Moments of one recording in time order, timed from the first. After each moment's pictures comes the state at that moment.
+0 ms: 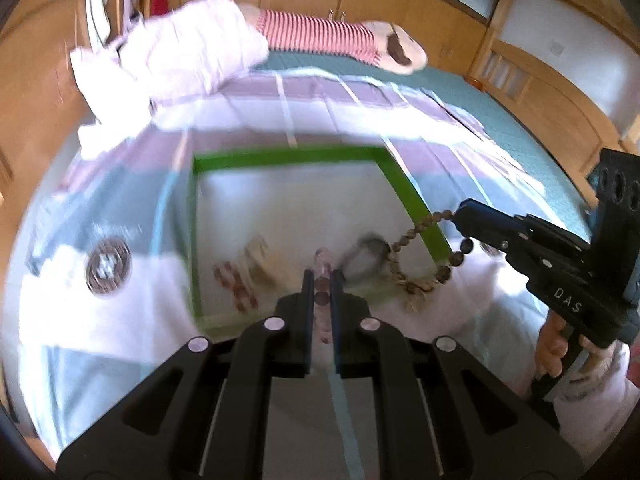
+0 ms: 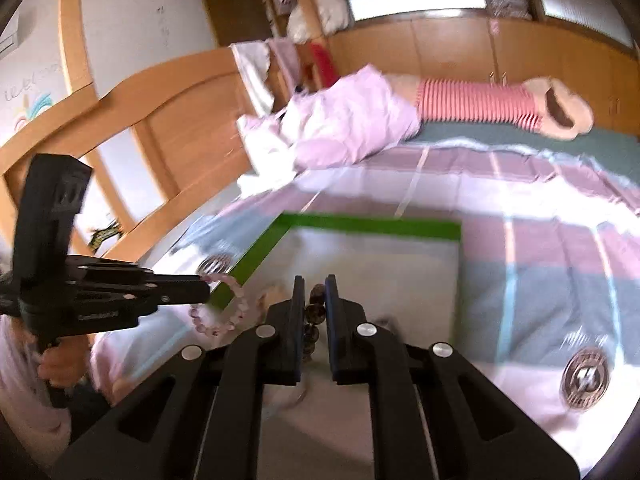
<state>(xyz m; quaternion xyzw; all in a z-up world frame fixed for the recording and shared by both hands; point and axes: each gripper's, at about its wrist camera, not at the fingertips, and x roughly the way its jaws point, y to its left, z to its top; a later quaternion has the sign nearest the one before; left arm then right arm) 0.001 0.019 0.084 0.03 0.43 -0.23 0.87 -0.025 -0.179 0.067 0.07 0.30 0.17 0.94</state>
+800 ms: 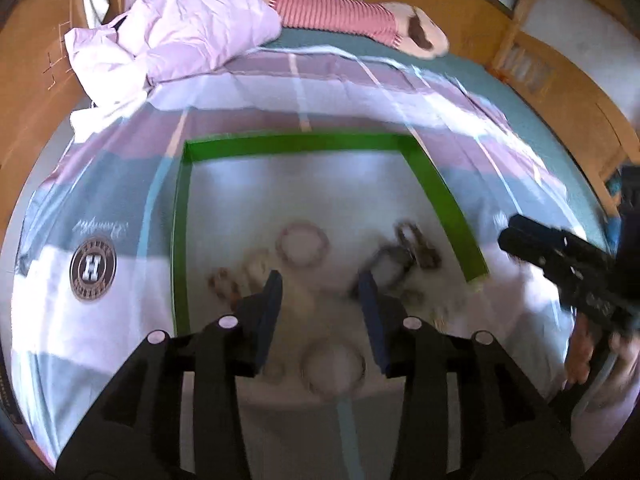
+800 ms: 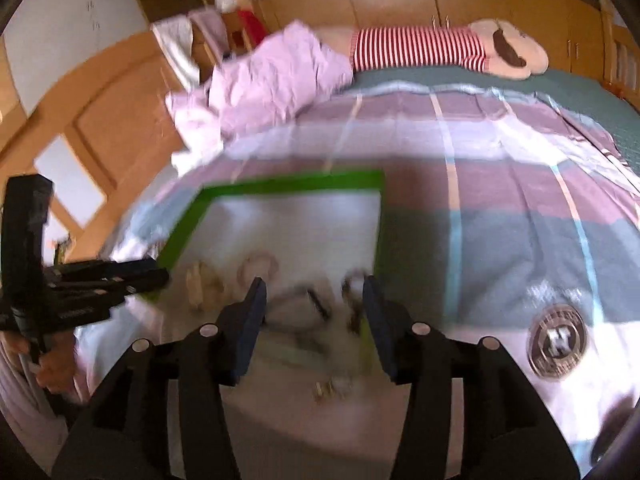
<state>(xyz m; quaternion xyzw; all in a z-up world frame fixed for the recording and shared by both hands) 0.031 0.009 0.047 0.03 0.48 -0.21 0.85 -0.022 -0.224 0.037 0.09 0.42 0.11 0.89</state>
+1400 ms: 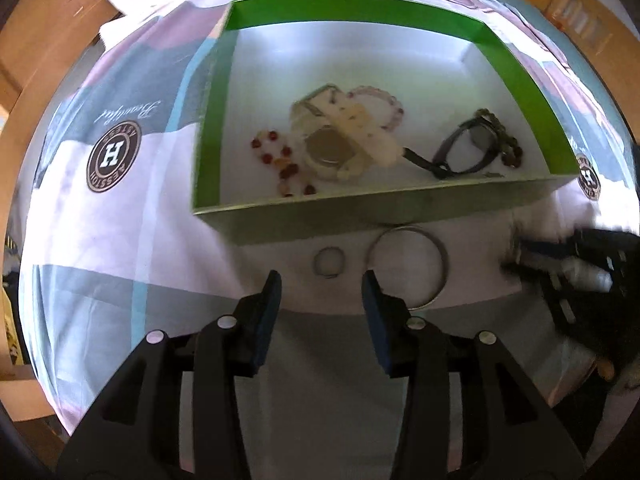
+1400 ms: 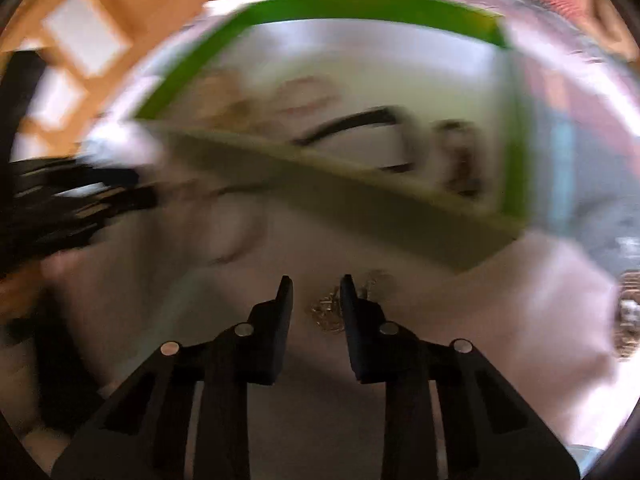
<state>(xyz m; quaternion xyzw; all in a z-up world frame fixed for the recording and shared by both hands) 0.018 0.041 -0.029 0.07 0.59 -0.11 0.80 -0.025 -0.154 -0.037 0.01 0.54 0.24 0.81</state>
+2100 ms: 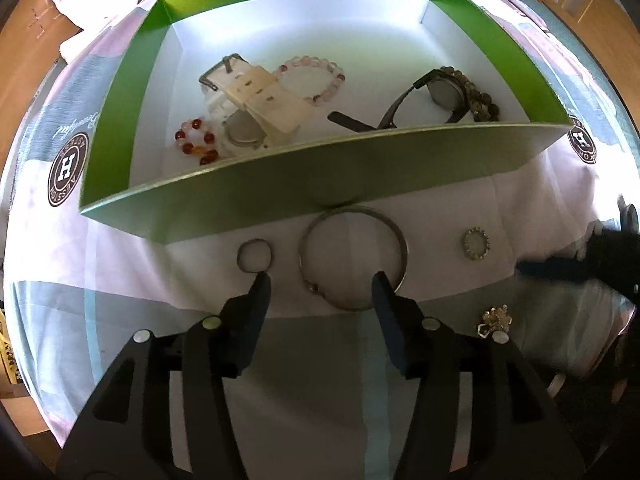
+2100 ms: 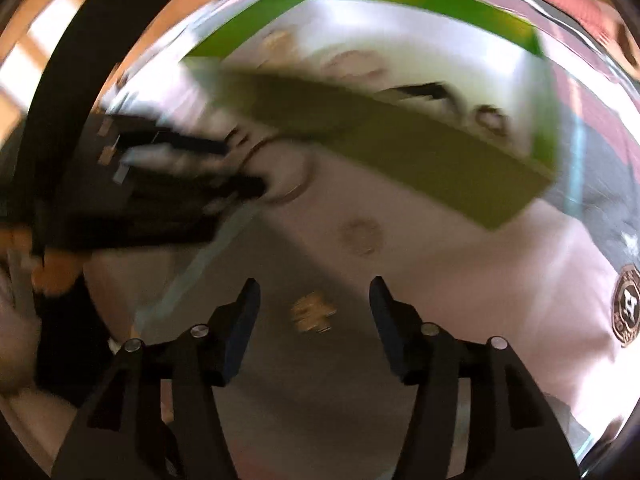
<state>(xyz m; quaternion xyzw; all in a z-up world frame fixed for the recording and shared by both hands) 0.008 -0.002 -0.054 0.10 0.59 -0.15 0.78 -0.057 -0.130 -0.054 -0.07 0.58 0.24 0.77</state>
